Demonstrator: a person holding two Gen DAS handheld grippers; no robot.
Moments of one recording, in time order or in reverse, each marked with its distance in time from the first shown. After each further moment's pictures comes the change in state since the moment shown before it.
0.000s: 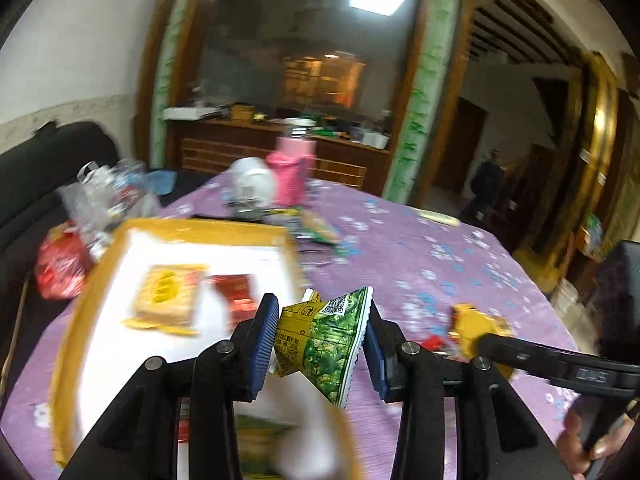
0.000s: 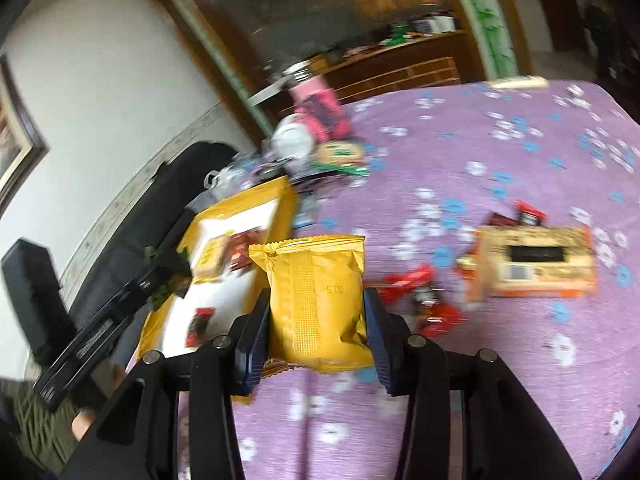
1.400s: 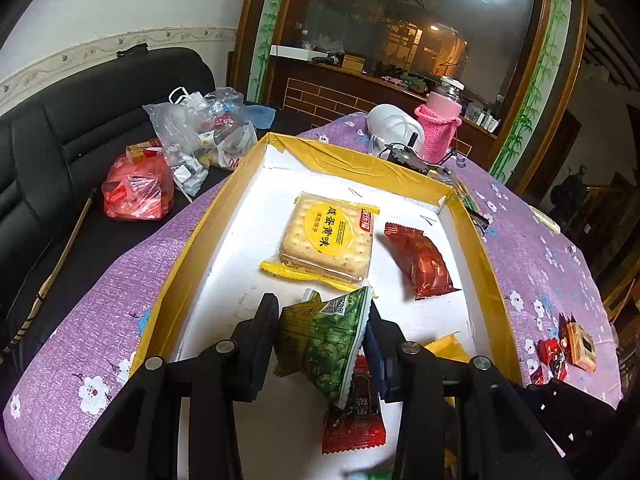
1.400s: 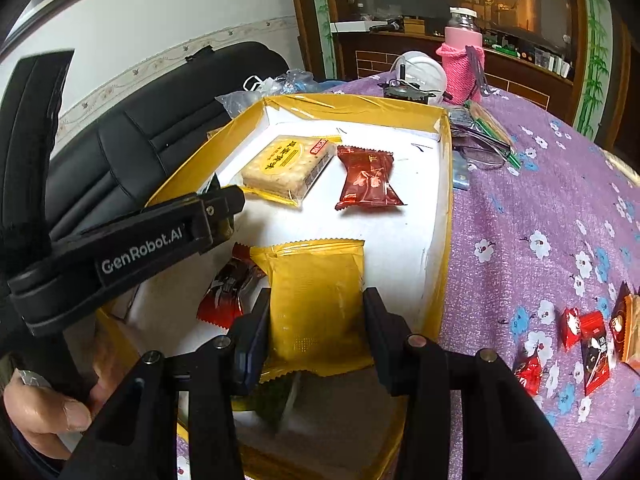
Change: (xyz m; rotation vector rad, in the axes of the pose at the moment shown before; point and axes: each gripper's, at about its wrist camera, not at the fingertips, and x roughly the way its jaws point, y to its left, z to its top) left arm 0.040 0.102 -0.026 -0.195 0.157 0.256; right arm 0.135 0.128 -0.048 -0.394 0.175 -0.105
